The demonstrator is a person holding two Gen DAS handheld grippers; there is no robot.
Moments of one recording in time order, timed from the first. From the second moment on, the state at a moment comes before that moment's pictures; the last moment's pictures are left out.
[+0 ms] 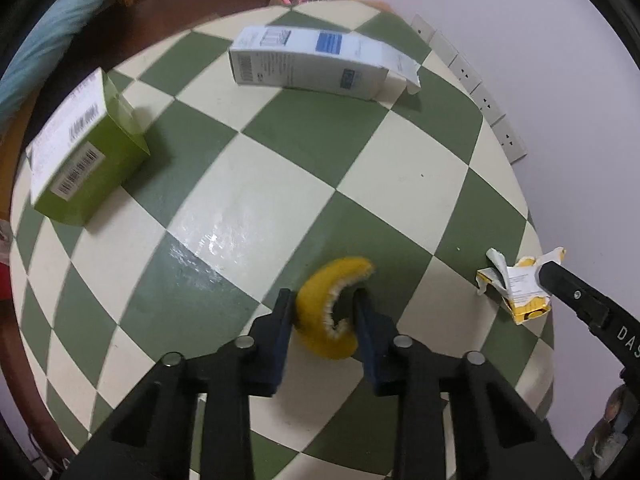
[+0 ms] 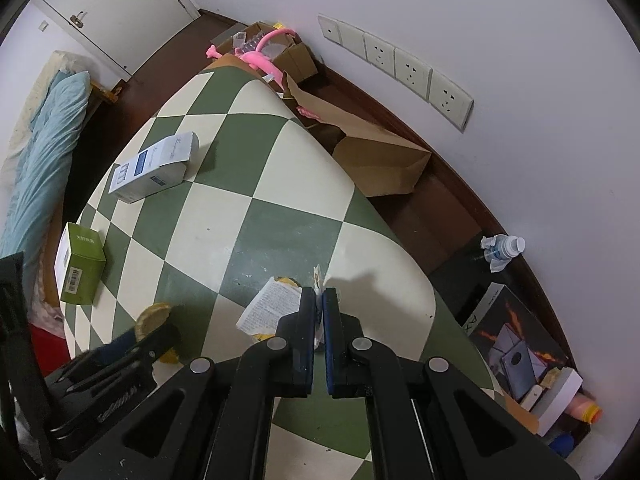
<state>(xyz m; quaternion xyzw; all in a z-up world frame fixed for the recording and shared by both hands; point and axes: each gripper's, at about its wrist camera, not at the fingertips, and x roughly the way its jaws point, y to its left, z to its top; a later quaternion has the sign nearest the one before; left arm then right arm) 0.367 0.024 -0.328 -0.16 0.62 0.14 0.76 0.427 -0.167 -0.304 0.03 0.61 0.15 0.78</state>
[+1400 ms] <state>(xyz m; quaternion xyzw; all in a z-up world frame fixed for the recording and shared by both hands) 0.008 0.265 -0.109 -0.21 0.39 0.36 0.82 0.172 0.149 -0.138 -0.07 0.49 0.47 0.73</state>
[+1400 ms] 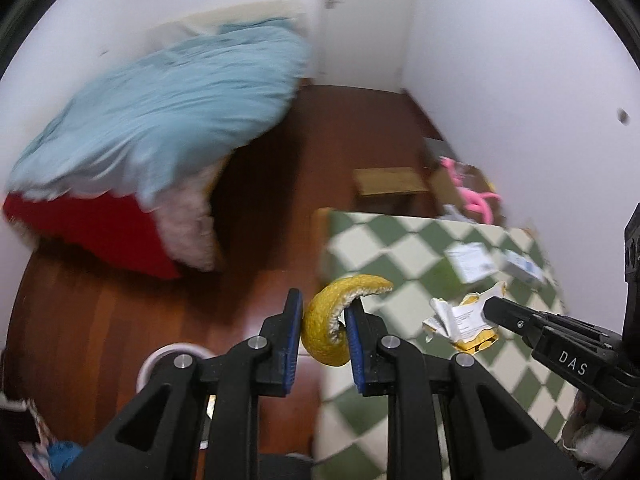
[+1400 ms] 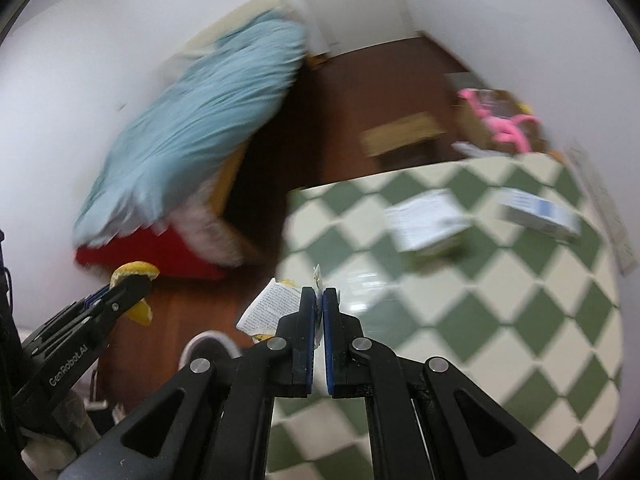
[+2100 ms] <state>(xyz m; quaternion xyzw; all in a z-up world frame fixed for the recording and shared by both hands) -0.216 0.406 -0.349 -0.42 0.47 0.45 0.63 -0.086 0.407 -0.405 -0.31 0.61 0.50 0.54</state>
